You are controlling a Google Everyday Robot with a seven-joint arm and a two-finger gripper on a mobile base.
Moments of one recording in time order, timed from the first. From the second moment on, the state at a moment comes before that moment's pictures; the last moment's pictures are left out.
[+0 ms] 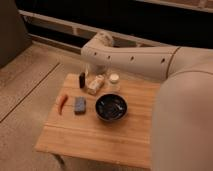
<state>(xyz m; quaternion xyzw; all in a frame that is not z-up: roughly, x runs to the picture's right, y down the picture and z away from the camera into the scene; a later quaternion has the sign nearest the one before) -0.031 -0.079 0.768 -0.11 0.09 0.70 0.69</state>
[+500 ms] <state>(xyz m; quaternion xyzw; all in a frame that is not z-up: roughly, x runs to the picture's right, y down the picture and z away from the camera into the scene) 0.015 -0.108 0.795 -0.10 0.09 0.73 0.67</state>
